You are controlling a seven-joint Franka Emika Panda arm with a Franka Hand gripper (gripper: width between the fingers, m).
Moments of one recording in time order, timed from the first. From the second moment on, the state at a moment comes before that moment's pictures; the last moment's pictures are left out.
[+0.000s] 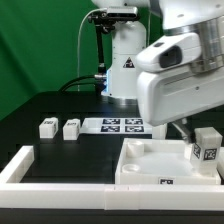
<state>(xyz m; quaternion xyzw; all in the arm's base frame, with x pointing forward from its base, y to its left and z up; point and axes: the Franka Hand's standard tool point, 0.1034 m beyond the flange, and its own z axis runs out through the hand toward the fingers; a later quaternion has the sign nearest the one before) 0.624 0.104 0.095 -0.98 -0.13 -0.03 0.11</state>
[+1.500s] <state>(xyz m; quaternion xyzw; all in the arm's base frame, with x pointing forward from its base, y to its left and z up) 0.616 0.092 0.077 -0.99 -0.07 -0.04 0.09</state>
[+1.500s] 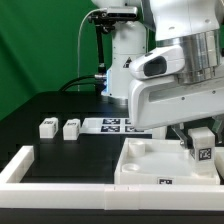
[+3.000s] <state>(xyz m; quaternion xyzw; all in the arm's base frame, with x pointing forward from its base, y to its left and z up) 0.614 0.115 0.076 -0.80 0.59 0.03 0.13</state>
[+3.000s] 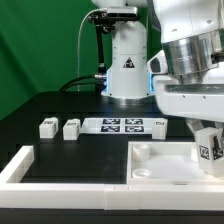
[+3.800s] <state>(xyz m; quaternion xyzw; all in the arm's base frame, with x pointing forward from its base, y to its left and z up) 0.611 0.122 0.074 -0.94 0.33 0.00 0.13</state>
